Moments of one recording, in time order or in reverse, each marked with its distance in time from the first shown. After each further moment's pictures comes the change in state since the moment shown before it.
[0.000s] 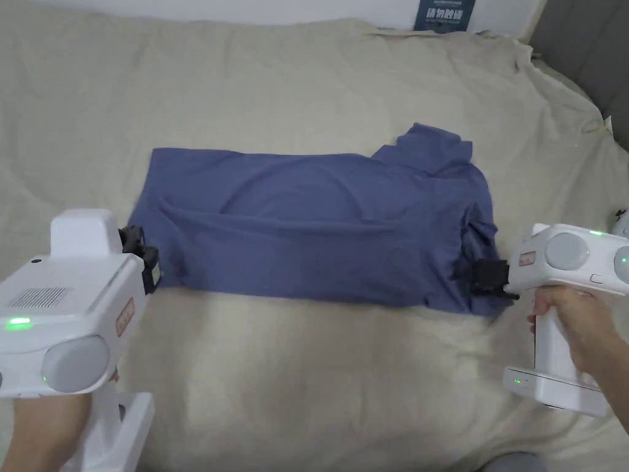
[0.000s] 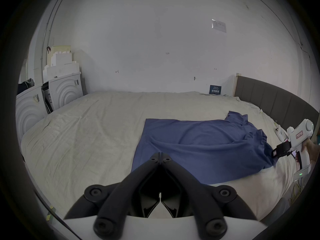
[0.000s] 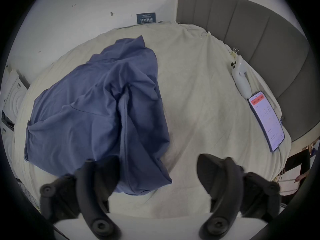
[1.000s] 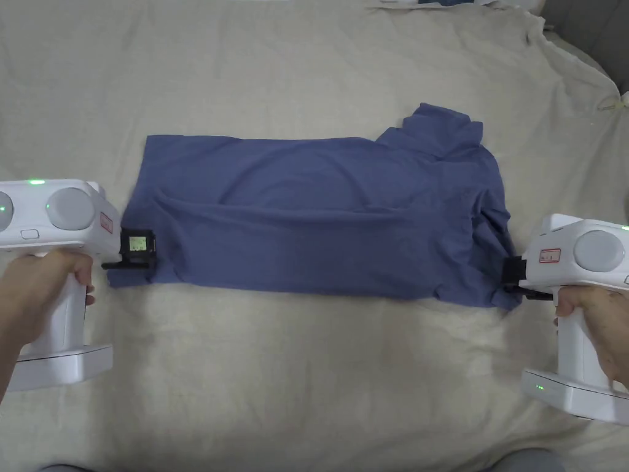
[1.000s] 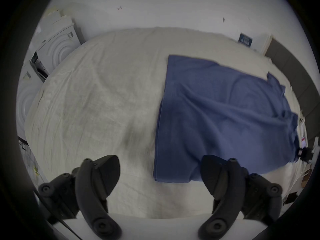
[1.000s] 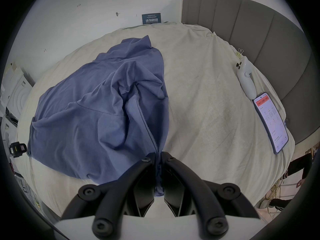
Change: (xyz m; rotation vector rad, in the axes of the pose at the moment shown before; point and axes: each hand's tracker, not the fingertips) left arm -0.051 0.018 -0.150 -0.652 0.102 0.008; right arm 0.002 -0.001 0.007 0.015 0.049 0.024
